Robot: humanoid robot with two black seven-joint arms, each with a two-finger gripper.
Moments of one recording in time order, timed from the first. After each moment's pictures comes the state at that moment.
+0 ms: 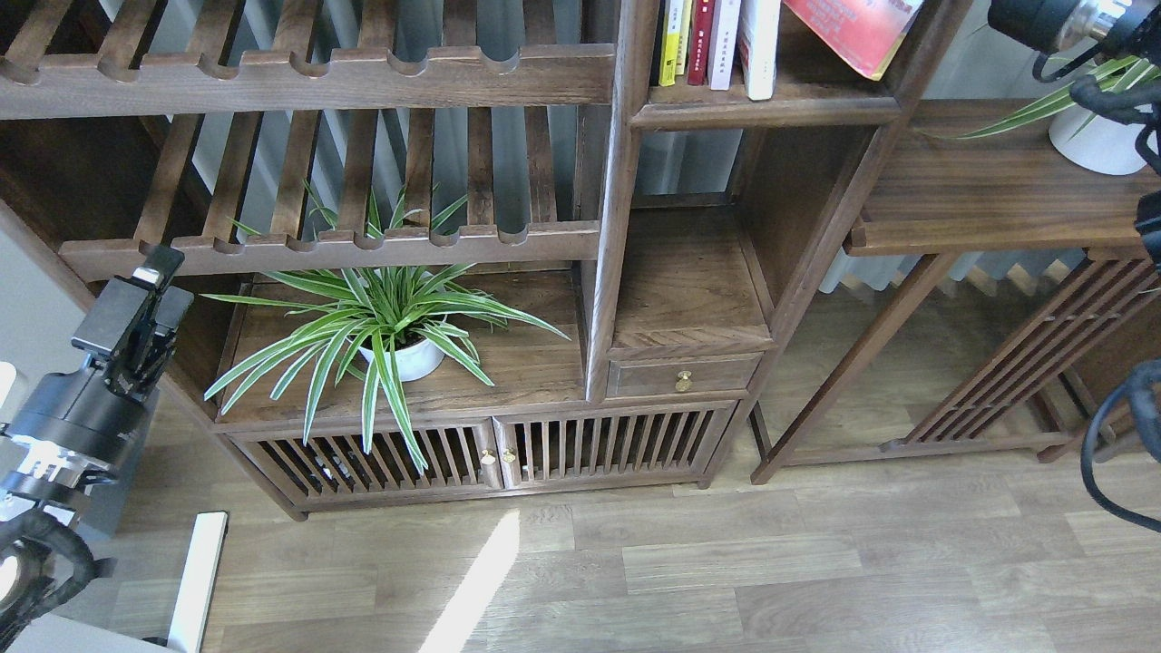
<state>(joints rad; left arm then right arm) -0.01 0.54 -1.17 -1.39 -0.32 -0.49 -0.08 1.03 -0.51 1.25 0.90 -0.42 0.42 -0.49</state>
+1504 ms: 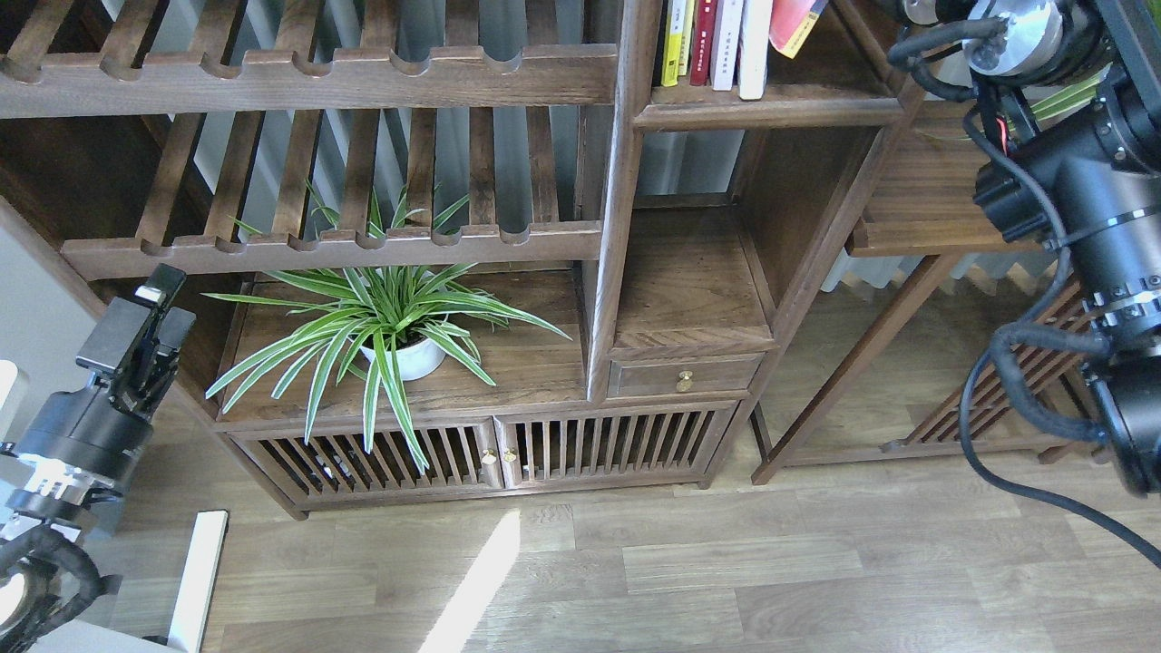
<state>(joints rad) 0.02 0.52 -1.17 -1.38 -0.32 -0.49 -0.08 1.14 -0.29 1.21 0.78 -0.60 -0.01 -0.40</state>
